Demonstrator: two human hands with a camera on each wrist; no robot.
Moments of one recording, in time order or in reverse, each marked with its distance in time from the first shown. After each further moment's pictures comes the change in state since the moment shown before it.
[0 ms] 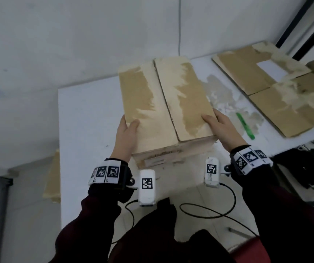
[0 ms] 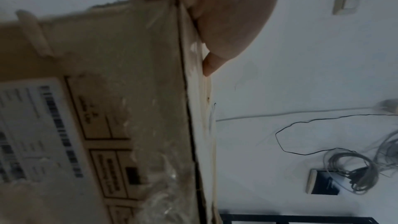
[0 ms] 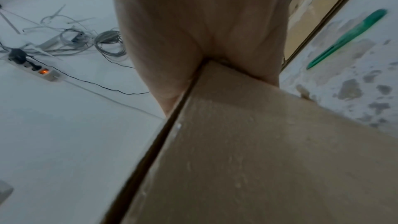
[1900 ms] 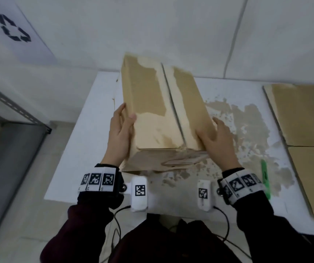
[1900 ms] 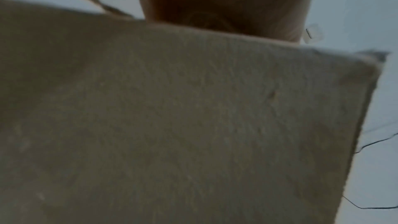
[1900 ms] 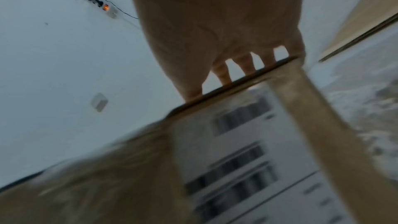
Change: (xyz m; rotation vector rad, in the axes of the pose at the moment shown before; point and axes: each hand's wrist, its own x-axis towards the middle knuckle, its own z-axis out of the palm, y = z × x) left_hand -0.010 0.019 0.031 -0.011 0.394 0.123; right_hand 0.081 -0.013 -0.007 -0.518 -0.195 -0.222
